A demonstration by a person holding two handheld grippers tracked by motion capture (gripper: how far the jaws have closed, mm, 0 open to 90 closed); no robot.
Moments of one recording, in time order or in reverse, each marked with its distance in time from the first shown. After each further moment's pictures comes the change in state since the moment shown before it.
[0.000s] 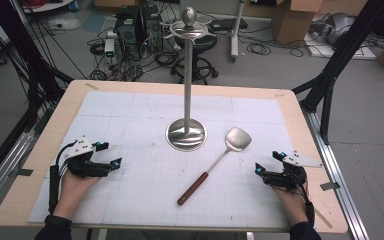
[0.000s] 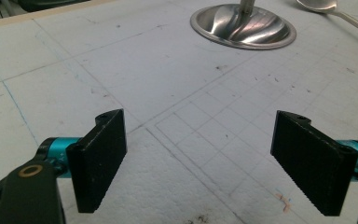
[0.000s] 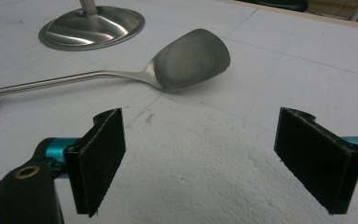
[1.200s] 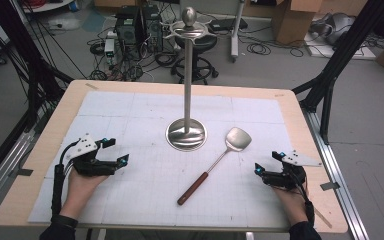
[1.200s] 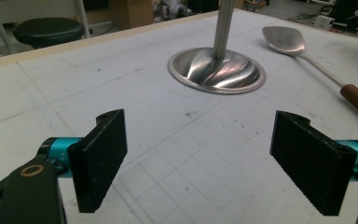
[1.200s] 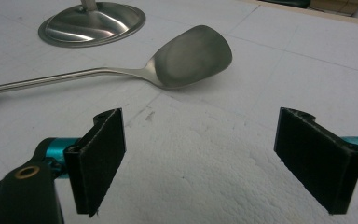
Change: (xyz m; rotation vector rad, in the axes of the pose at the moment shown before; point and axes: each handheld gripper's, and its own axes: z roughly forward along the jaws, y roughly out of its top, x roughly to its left) left arm -0.025 0.024 0.004 -0.113 -0.038 -0.004; right arm 0.000 0.001 0.002 0.013 0.003 -0.007
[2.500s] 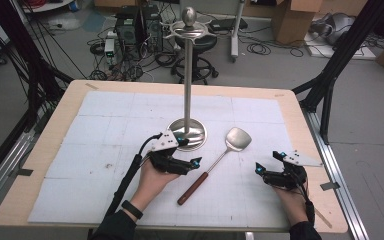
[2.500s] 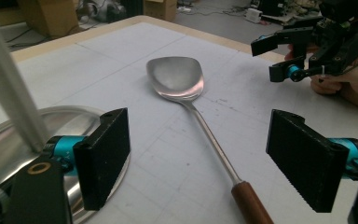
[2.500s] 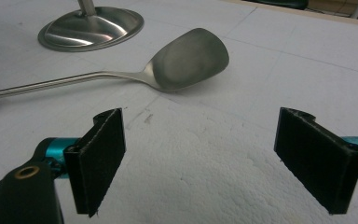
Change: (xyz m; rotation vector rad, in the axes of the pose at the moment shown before) left arm -0.126 0.058 0.145 0.039 -0.239 0.048; right arm -0.001 0.000 -0.001 -0.008 -0.003 0.021
